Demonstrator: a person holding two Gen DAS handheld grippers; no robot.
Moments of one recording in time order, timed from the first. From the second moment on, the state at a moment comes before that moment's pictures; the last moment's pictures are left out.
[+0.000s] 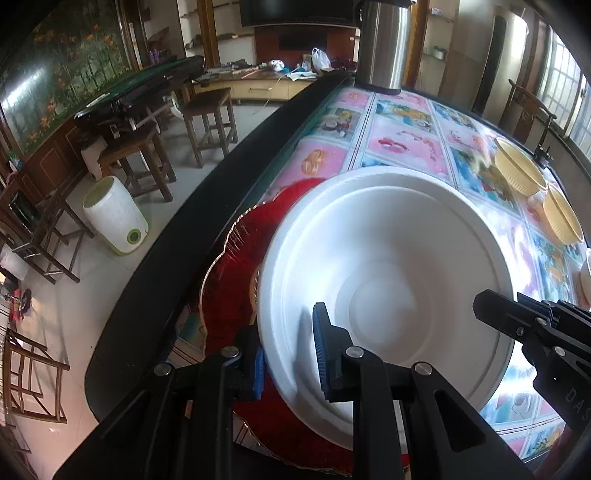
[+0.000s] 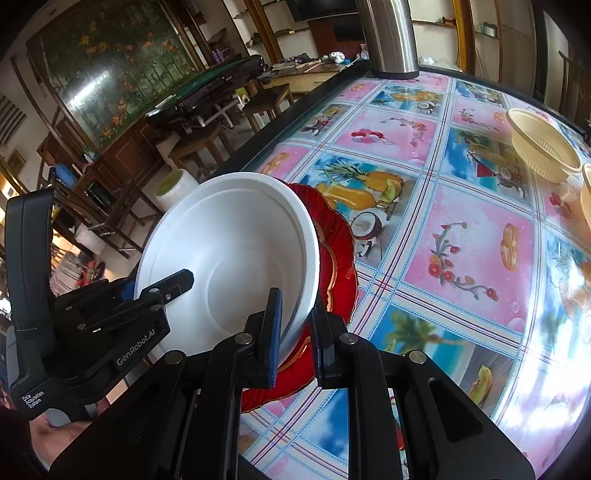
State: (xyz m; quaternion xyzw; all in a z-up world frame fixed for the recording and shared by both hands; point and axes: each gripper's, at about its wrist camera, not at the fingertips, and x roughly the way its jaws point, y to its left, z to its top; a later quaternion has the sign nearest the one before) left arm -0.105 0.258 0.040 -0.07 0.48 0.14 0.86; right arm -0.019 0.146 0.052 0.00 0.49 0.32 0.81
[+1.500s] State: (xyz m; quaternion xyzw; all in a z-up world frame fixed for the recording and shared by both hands) left arm -0.102 0.243 0.089 -0.08 0.38 0.13 0.91; right arm -0.021 0.092 0.088 0.07 0.46 0.29 0.84
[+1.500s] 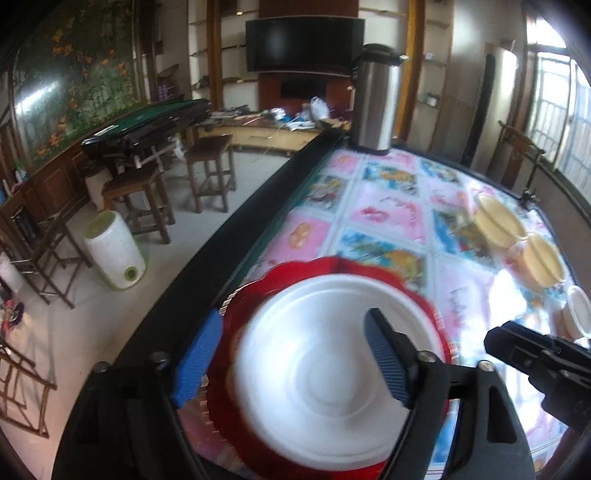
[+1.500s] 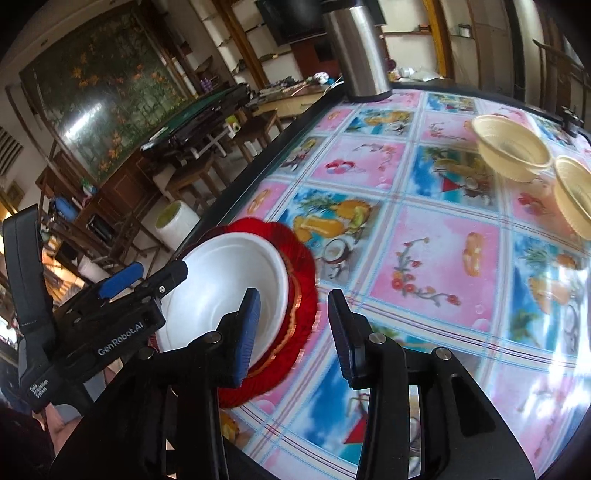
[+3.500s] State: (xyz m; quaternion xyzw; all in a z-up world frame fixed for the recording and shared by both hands) left arm 0.059 -0.044 0.072 -0.01 0.44 -0.05 0.90; right arm 0.050 -0.201 0.085 0.23 0.43 0.07 0.87
